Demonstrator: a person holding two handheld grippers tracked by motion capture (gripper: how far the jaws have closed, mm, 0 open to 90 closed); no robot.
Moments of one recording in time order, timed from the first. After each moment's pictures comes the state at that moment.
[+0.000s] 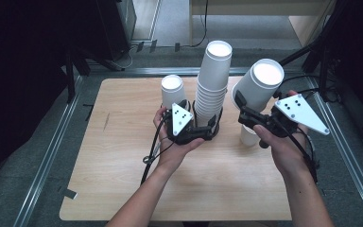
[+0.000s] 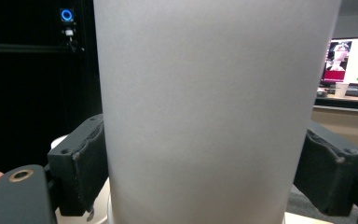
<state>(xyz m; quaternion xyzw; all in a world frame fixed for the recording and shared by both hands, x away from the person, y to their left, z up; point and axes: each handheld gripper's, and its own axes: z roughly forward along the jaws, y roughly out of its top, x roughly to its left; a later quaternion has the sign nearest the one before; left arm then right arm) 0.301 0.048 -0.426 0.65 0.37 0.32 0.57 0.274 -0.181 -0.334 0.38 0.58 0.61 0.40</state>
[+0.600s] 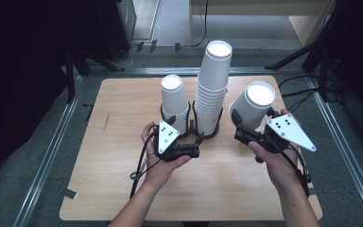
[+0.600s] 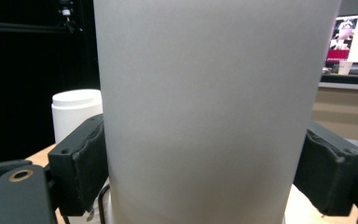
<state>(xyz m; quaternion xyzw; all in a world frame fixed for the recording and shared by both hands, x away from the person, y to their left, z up) 0.267 0.083 -0.448 0.66 0.38 0.31 0.56 0.263 -0.182 -0.381 0.39 0.59 0.59 0.38</state>
